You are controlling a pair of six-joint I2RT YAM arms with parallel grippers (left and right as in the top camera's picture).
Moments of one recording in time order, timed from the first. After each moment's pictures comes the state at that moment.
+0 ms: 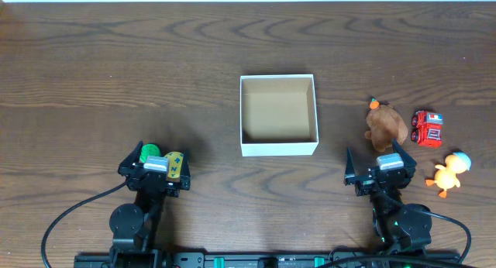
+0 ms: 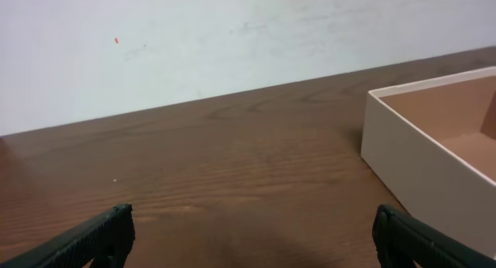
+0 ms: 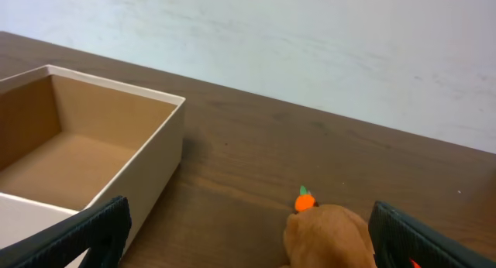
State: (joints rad) left arm -0.05 0.02 0.02 -0.10 0.10 0.12; right arm 0.15 0.04 0.01 -0.05 0.01 -0.14
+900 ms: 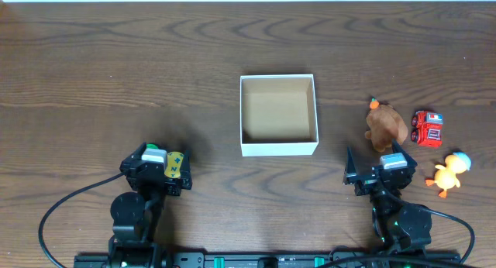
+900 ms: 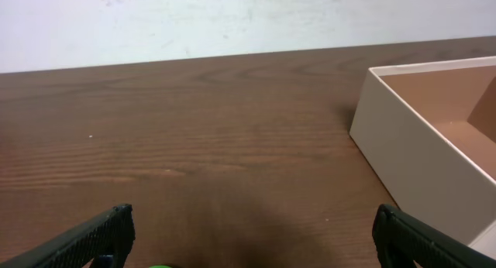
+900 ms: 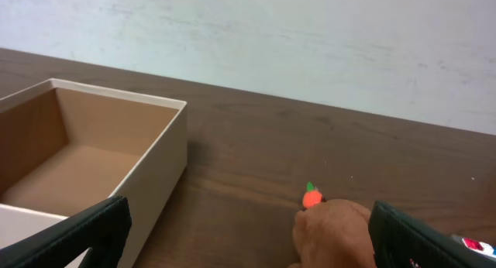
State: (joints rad) left arm -0.05 0.20 0.07 -0.10 0.10 0.03; right arm 0.15 0.04 0.01 -0.05 0.01 -0.07
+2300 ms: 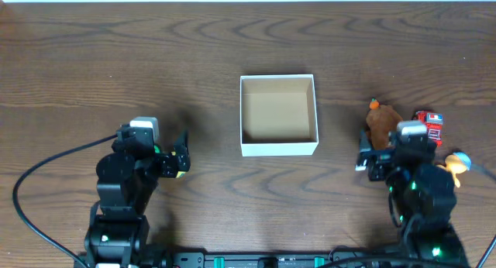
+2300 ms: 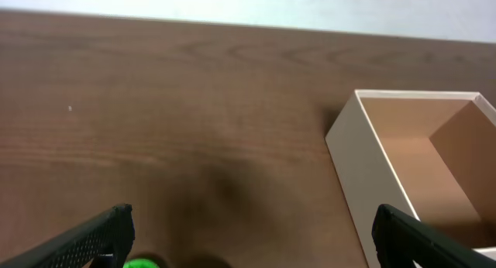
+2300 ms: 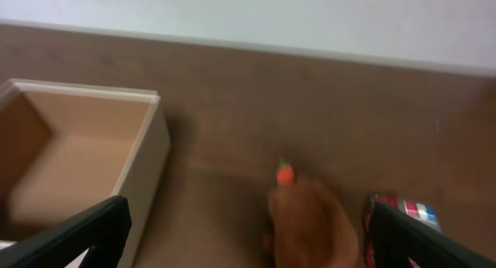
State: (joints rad) left arm -0.05 0.60 0.51 -0.35 0.13 -0.11; right arm 0.11 0.56 0.56 -0.42 0.08 0.02
